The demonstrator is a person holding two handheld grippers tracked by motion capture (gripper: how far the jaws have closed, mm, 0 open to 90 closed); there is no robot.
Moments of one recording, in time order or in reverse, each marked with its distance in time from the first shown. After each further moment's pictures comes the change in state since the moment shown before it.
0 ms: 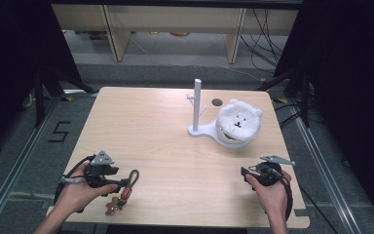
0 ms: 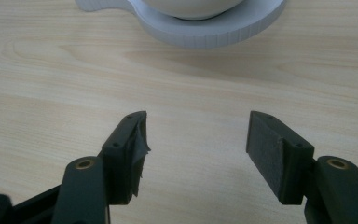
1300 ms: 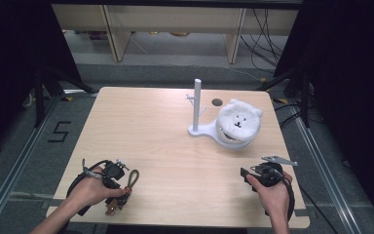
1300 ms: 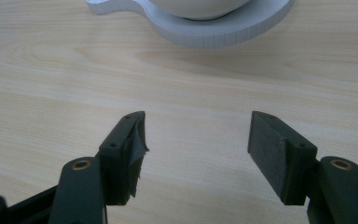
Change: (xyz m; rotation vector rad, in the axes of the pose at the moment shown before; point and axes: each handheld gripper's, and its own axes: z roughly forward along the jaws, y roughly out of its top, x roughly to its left) left arm -0.013 0.002 0.038 0.460 0.007 -0.066; right arm 0.000 0.000 -0.005 -0.007 0.033 0.011
